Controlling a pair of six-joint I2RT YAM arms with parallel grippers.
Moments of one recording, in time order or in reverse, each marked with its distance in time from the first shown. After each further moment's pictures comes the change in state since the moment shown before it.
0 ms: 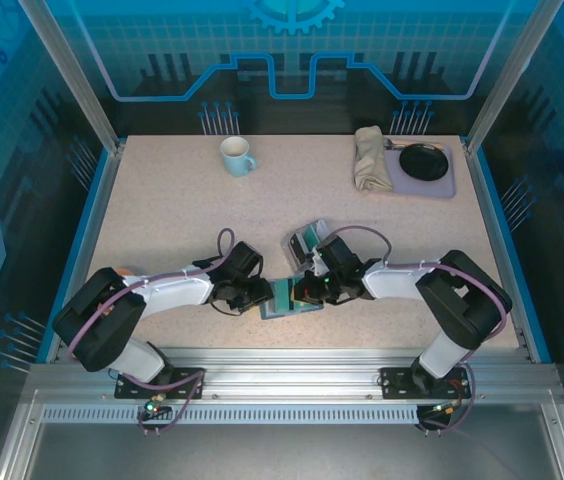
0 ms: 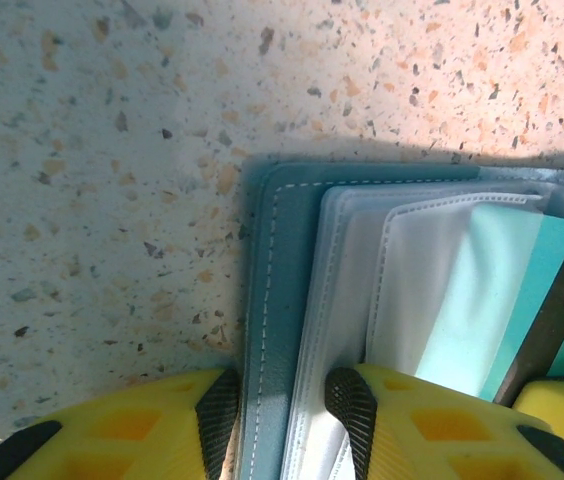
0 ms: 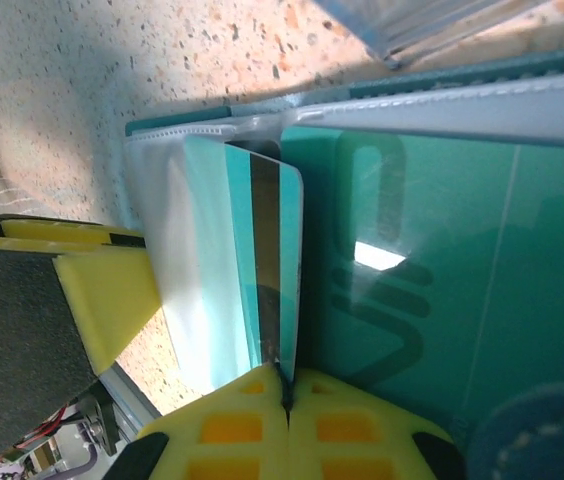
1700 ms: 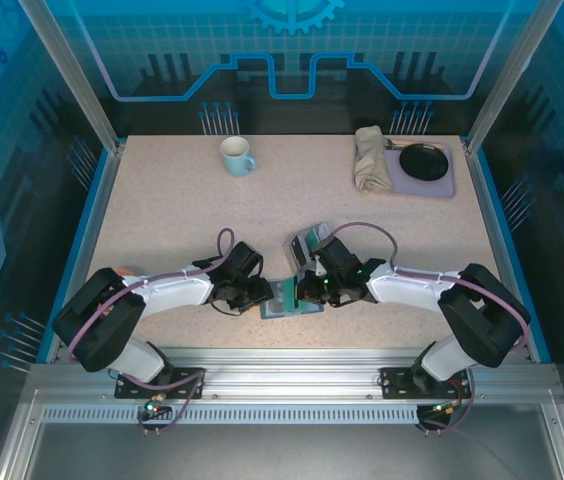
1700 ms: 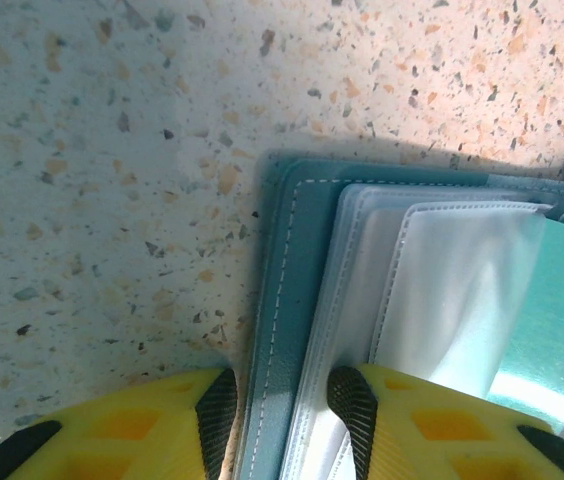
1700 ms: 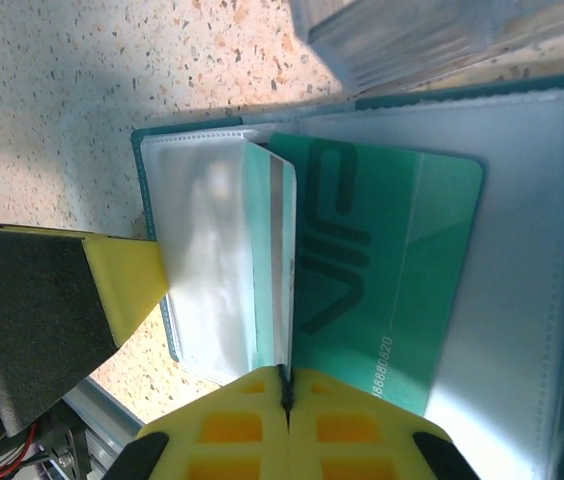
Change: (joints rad) left arm 0.000 -0.004 0.000 -0.001 -0.006 -0.002; right arm 0.053 -0.138 0.016 -0.169 0.187 0.026
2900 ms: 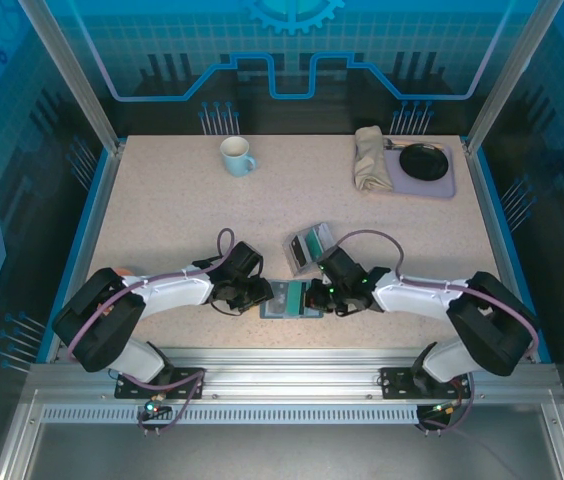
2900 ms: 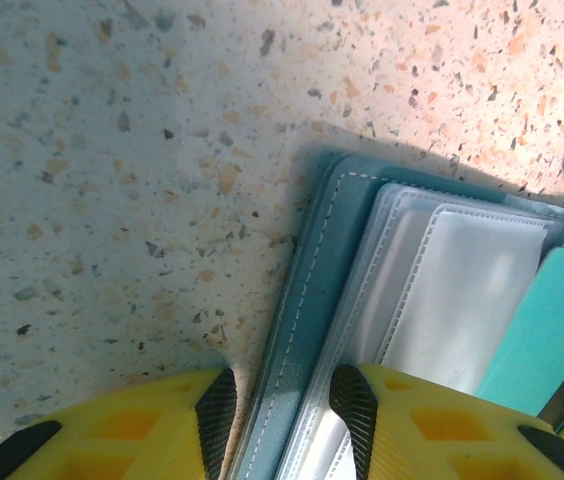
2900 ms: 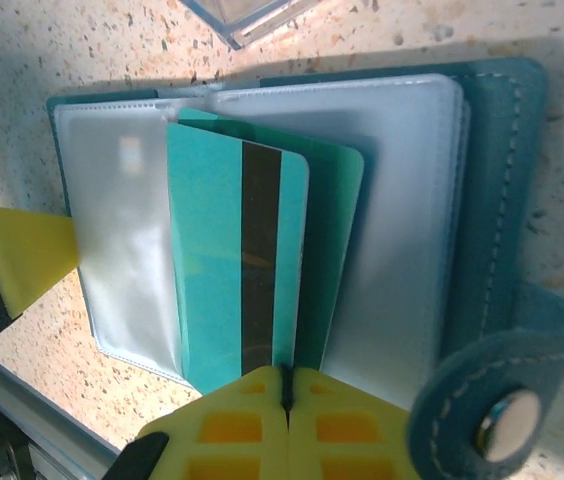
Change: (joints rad) left arm 0.000 0.000 0.000 0.000 0.000 0.000; right arm 0.031 -0.039 -0.050 -0.047 0.080 0.026
